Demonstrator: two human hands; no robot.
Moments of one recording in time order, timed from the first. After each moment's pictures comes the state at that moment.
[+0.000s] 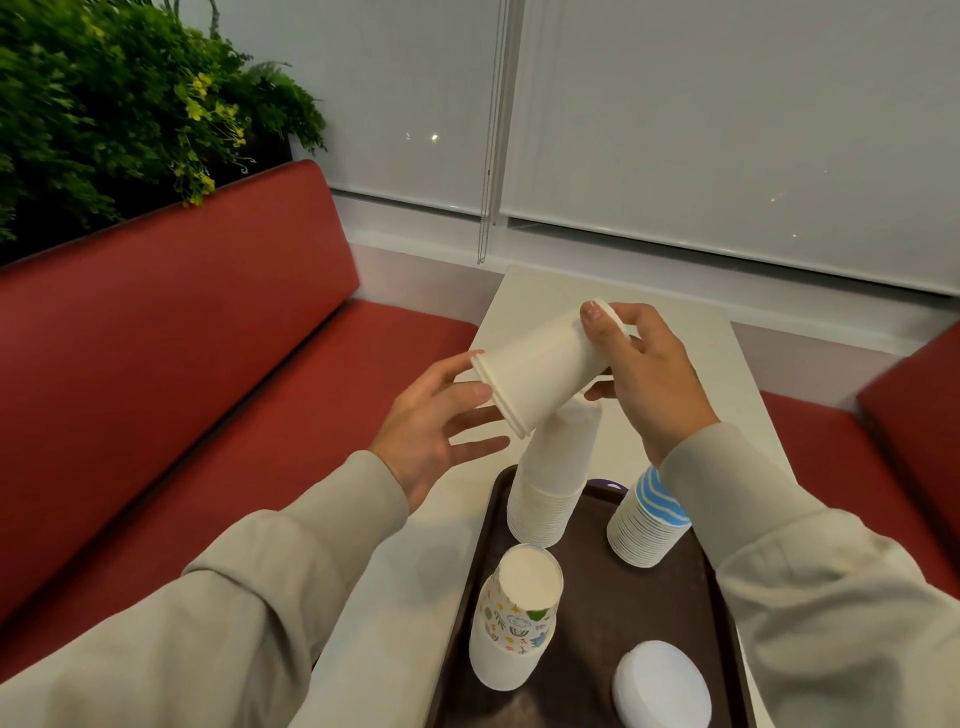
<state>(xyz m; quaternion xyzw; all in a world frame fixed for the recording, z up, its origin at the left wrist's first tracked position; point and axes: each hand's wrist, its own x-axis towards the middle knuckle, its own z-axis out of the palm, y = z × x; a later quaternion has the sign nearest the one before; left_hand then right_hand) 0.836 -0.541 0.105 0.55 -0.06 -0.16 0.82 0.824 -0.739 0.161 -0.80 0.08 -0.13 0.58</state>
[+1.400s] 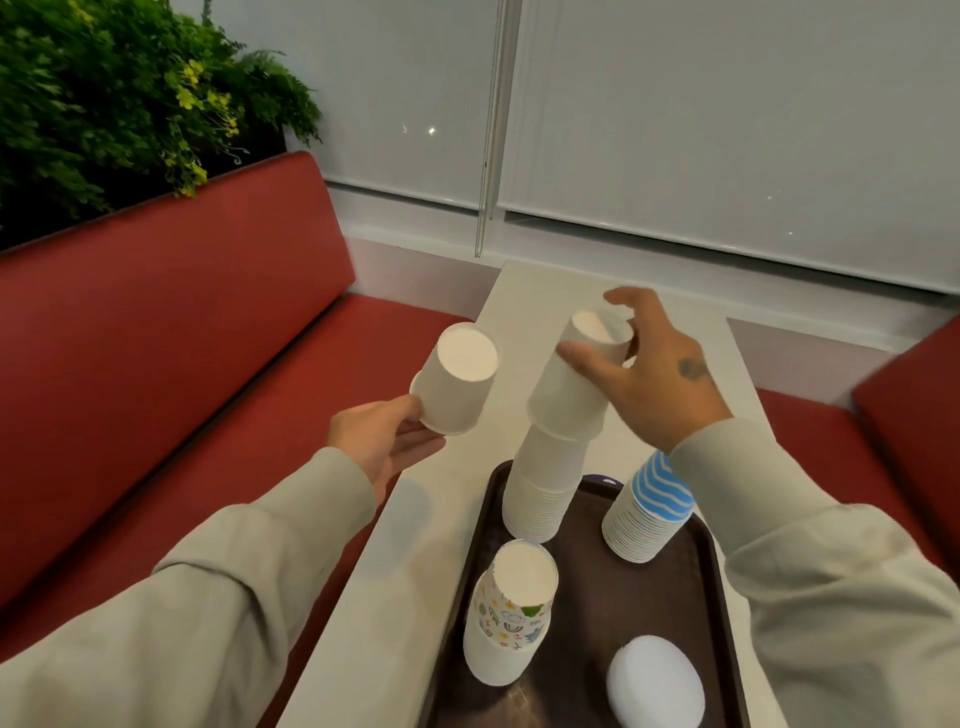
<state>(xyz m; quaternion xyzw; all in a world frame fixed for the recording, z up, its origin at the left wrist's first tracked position) 0.849 -0.522 0.084 0.56 0.22 -0.08 0.80 0.819 -0.757 0.163 -0.91 0.03 -0.15 0.38</state>
